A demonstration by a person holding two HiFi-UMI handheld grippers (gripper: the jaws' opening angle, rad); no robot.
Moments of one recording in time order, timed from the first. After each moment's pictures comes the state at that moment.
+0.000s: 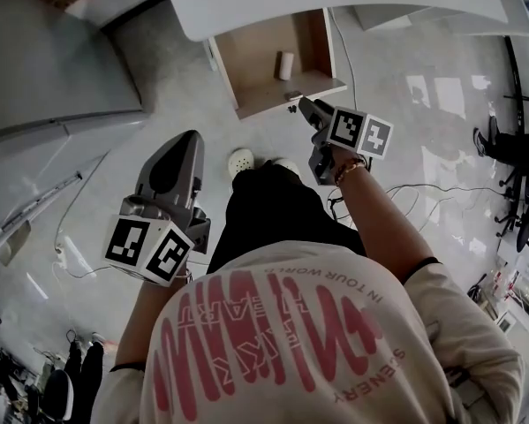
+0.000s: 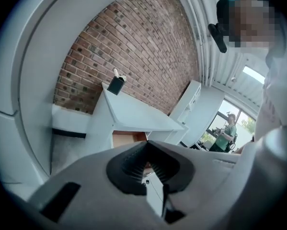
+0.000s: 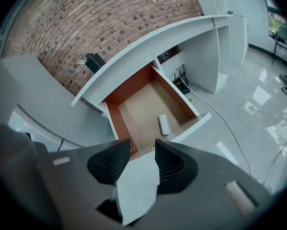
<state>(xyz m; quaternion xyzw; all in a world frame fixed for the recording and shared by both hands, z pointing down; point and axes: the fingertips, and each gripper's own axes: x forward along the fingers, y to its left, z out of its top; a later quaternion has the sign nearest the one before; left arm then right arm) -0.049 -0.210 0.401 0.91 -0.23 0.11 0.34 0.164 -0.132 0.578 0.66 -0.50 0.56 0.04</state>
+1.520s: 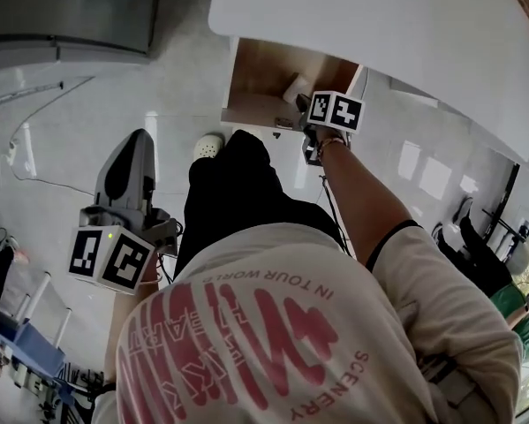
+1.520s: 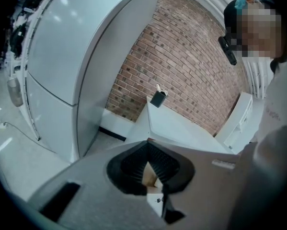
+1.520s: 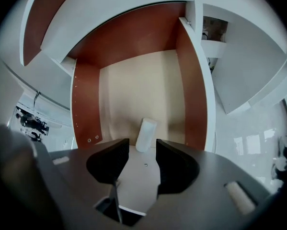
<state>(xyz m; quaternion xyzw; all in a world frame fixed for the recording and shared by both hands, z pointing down) -0.077 -0.223 0.410 0.77 -0.52 0.07 0.38 0.232 -0.212 0.698 0.54 -0.55 0.55 0.32</state>
